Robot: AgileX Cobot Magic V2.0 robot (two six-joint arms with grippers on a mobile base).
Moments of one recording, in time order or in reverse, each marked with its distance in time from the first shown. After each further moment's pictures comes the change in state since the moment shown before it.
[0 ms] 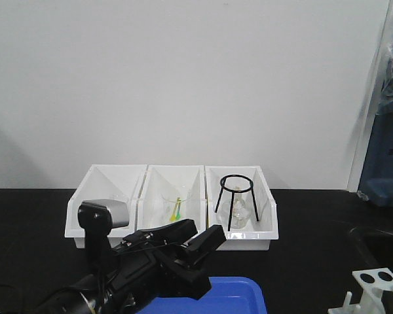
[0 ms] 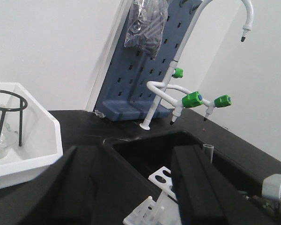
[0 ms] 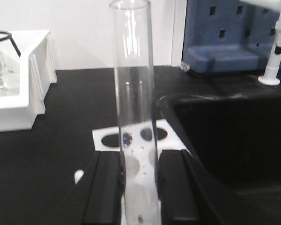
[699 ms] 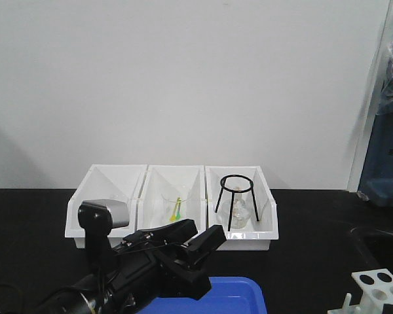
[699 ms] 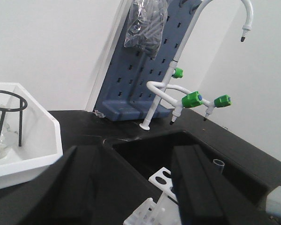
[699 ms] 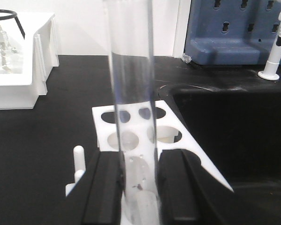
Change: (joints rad) left arm 0.000 0.000 0.000 0.001 0.000 0.000; right arm 0.004 0.019 0.058 -0.009 -0.065 -0.034
